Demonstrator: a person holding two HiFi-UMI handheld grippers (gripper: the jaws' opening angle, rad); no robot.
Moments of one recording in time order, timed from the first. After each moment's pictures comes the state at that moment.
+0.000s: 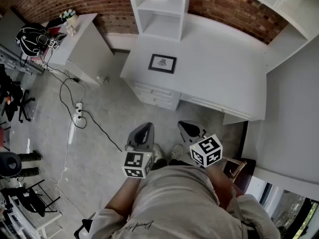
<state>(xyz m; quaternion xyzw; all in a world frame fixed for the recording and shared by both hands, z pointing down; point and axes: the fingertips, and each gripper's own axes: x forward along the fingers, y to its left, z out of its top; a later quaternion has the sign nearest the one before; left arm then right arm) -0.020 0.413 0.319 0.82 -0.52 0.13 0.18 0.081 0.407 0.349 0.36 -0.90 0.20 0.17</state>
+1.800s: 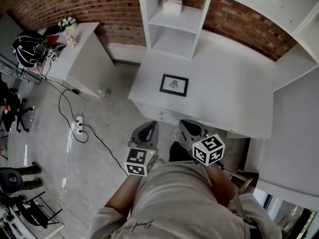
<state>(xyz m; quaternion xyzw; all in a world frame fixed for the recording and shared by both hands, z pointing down) -0.081 0.267 0.329 0.85 -0.48 0.13 0.18 0.010 0.261 0.357 0.38 -0.88 0.24 0.13</state>
